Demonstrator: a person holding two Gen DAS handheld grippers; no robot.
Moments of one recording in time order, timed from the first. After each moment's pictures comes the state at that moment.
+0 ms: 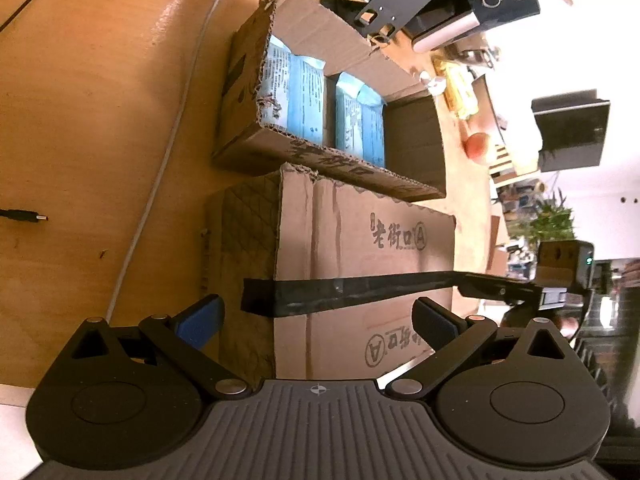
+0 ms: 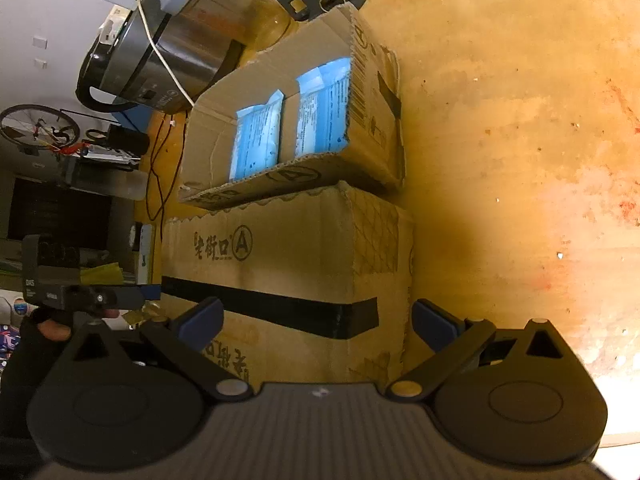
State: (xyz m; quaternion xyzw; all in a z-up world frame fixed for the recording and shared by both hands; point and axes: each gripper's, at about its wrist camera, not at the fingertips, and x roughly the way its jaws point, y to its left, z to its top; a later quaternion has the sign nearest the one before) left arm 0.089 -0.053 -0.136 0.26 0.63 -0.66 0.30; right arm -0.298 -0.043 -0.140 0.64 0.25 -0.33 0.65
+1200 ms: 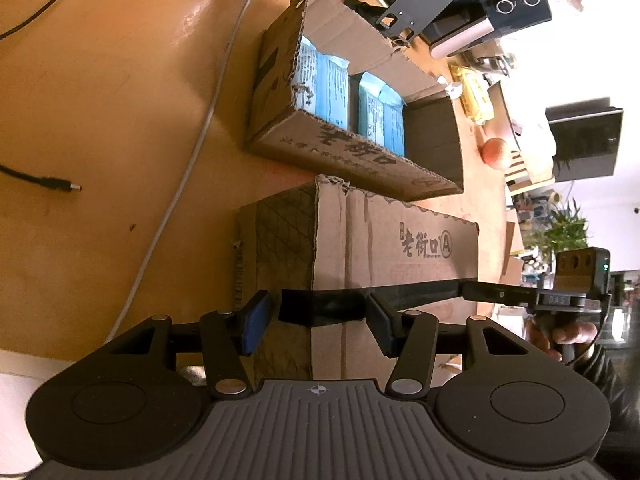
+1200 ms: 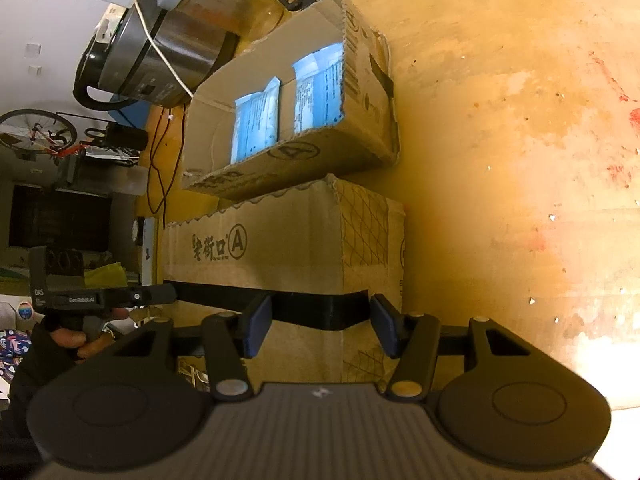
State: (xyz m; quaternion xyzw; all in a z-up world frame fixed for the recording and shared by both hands) left arm 0.097 -0.035 -0.137 0.27 0.63 -0.65 0.32; right arm -0.301 -0.030 -0.131 0.65 0.26 -0.32 0.64
